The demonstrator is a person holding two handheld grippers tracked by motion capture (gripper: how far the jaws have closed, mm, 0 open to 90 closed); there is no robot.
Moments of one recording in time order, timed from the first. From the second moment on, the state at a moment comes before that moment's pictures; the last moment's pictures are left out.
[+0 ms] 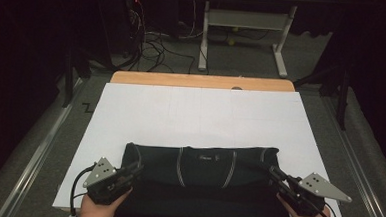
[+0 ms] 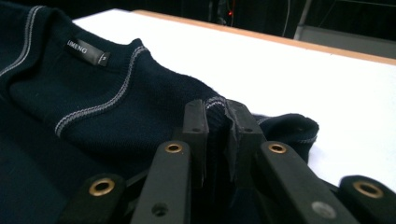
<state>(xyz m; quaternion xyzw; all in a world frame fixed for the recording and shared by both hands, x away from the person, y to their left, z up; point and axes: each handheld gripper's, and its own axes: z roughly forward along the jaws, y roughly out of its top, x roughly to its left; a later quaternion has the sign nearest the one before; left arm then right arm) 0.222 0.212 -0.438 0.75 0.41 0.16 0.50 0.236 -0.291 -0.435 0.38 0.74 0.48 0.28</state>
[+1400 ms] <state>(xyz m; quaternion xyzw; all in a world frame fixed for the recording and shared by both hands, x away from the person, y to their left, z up) 0.328 0.237 -0.473 0.73 0.55 0.14 0.38 0.340 -0.298 -0.458 0.51 0.73 0.37 0.26</state>
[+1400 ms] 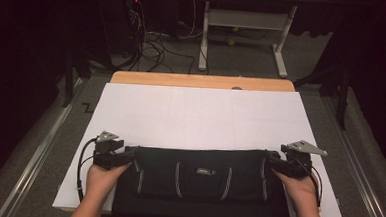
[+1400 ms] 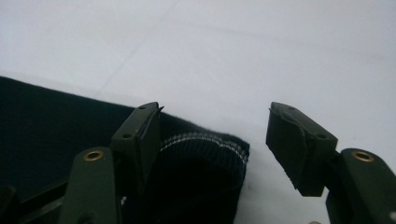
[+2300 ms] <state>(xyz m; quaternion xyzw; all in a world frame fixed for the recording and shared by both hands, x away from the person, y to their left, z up) 0.324 0.228 -0.483 0.76 0.52 0.10 0.37 0.340 -0.294 -0.473 0.50 0.76 0.37 0.17</state>
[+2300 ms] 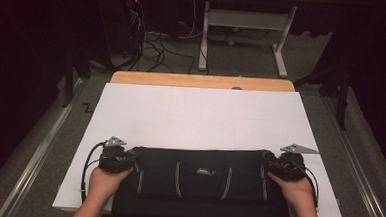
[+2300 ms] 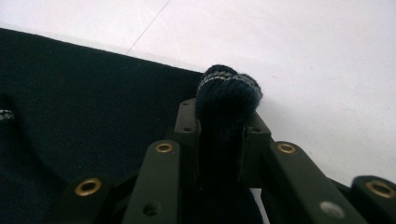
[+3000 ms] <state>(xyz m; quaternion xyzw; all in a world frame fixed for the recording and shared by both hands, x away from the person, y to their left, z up) 0.313 0.236 -0.472 0.75 0.50 0.12 0.43 0.329 -0.293 -0.467 0.46 0.76 0.39 0.22</state>
